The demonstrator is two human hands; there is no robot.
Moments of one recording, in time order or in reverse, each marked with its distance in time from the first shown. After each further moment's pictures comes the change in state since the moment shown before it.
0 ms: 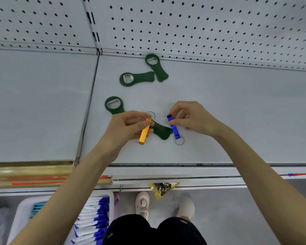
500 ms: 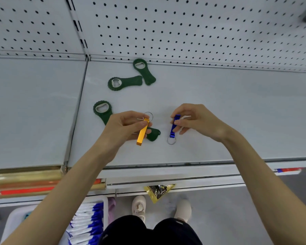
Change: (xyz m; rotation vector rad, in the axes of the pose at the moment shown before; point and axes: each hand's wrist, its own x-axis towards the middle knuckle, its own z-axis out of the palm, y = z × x) left_hand 0.000 0.010 0.023 0.015 -0.038 0.021; right_hand -0.038 0.007 -0.028 0.339 -0.024 0.029
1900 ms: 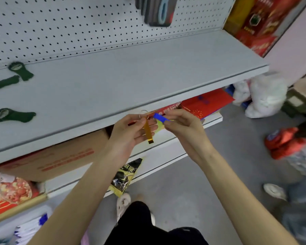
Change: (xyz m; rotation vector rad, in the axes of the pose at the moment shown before) left_hand -0.118 -0.068 0.337 -0.229 -0.235 -0.089; right_hand -0.336 0.125 -0.074 0.626 0.669 -0.238
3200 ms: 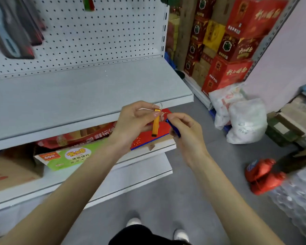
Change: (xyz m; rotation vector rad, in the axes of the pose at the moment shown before) left_hand 0.115 -0.085 0.416 0.327 -0.043 0.283; right_hand 0.050 -0.138 -0.380 0.039 0.201 0.025
